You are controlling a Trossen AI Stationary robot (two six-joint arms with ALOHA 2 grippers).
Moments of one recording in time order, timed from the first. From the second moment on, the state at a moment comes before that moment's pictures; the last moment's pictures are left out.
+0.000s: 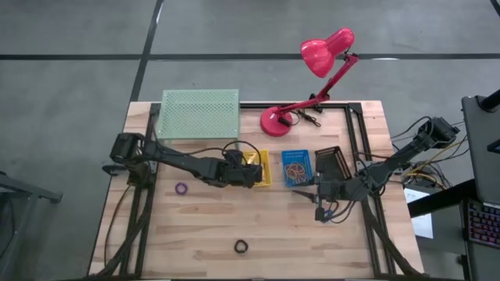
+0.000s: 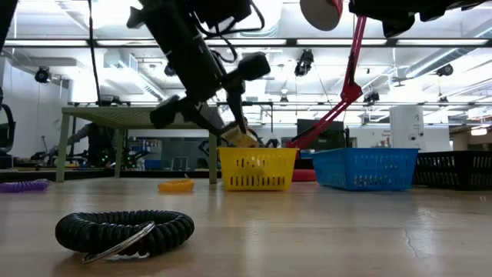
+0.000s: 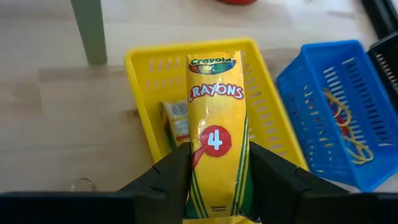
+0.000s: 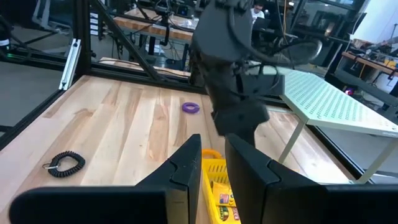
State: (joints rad) left arm -0.13 1.83 1.18 -0.43 -0.56 -1.42; right arm 0.56 1.07 0.48 0.40 0.65 -0.05
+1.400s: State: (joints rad) left arm -0.13 1.85 1.19 -0.29 -0.54 -1.24; right arm 0.56 1.07 0.48 0.40 0.65 -0.05
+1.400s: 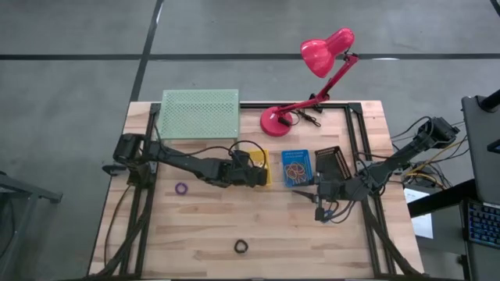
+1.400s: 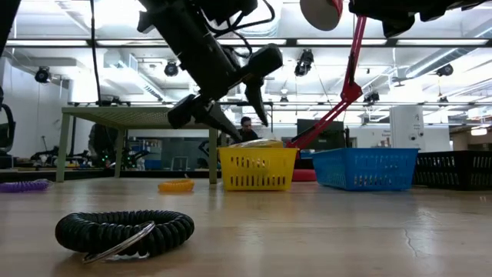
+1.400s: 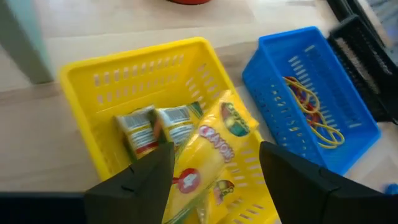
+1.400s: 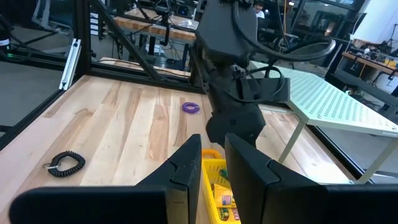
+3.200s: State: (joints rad) left arm -0.05 1.89 1.15 -0.11 -0.31 -0.80; right arm 0.56 1.07 0.48 0.40 0.65 -0.05
